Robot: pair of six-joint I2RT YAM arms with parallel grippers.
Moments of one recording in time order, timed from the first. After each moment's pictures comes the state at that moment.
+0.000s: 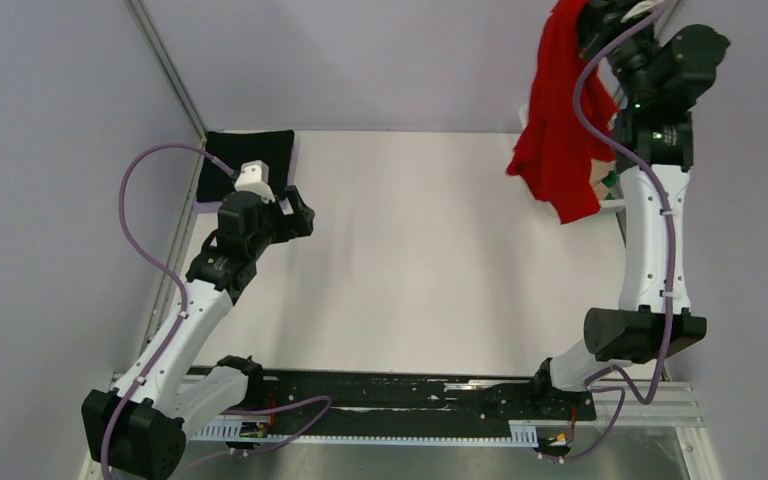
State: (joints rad) left arm -0.27 0.97 0.82 -0.27 -0.07 -0.39; right arm -0.14 1.57 2.03 -0.01 -0.41 0.07
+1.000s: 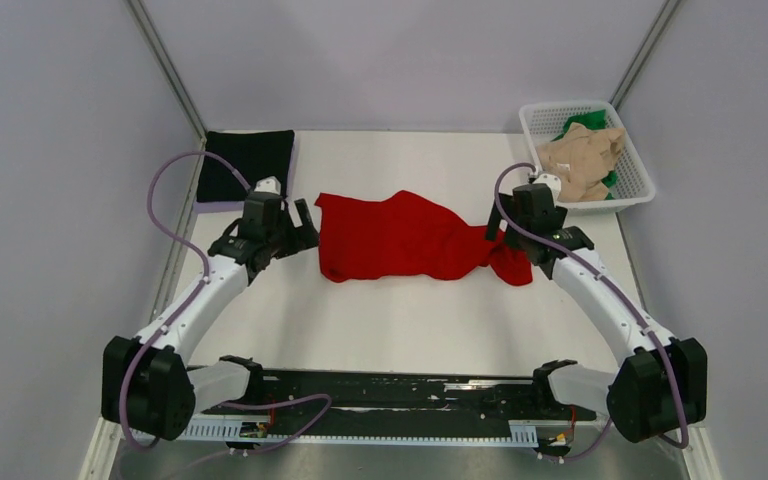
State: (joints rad) left arm -0.27 1.13 0.83 -0.41 -0.12 -0.51; right arm 0.29 1.22 0.92 -0.50 0.29 0.40
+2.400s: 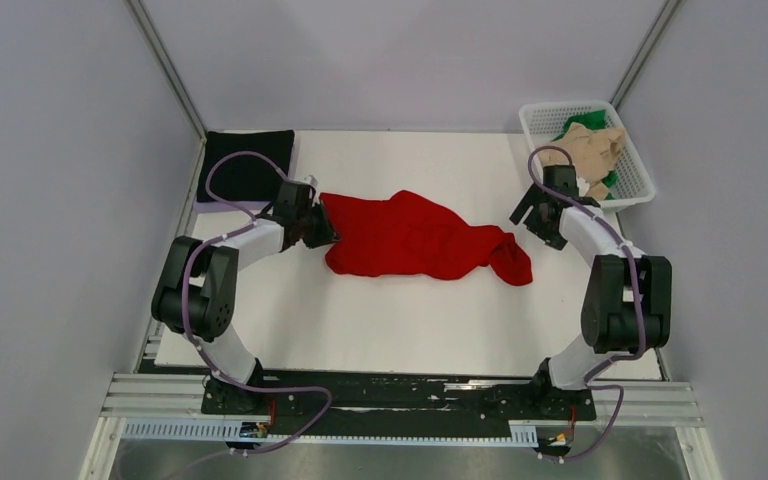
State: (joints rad) left arm -0.27 1.70 0.94 -0.09 0.23 -0.59; right arm -0.03 1.60 1.06 -0.45 0.15 0.56
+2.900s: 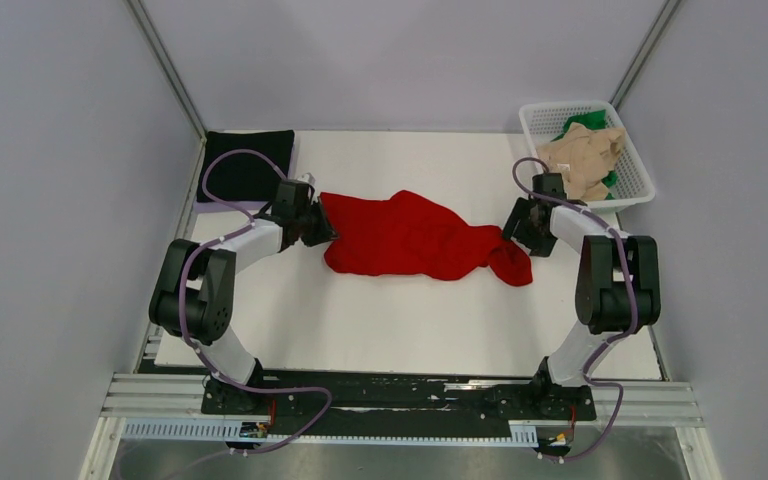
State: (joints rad) left arm -0.27 1.66 0.94 -0.09 0.19 -0.59; right arm -0.01 1.74 1.08 -0.44 0.06 0.45
